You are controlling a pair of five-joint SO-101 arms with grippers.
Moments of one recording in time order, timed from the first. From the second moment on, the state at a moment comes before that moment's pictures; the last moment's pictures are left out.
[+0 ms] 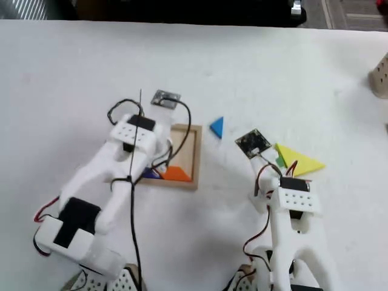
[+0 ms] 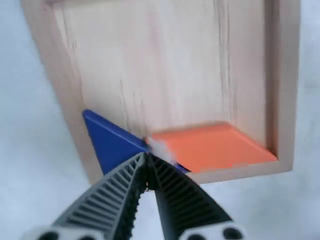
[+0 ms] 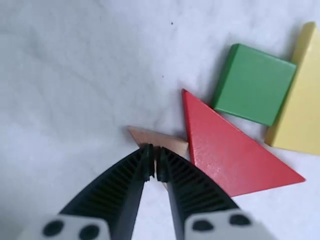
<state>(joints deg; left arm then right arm) 14.7 5.1 26.2 65.4 5.1 4.7 -34.2 68.0 49.0 41.5</state>
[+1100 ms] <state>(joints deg) 21.8 5.4 30.2 54.3 3.9 4.6 -34.3 68.3 48.2 41.5</state>
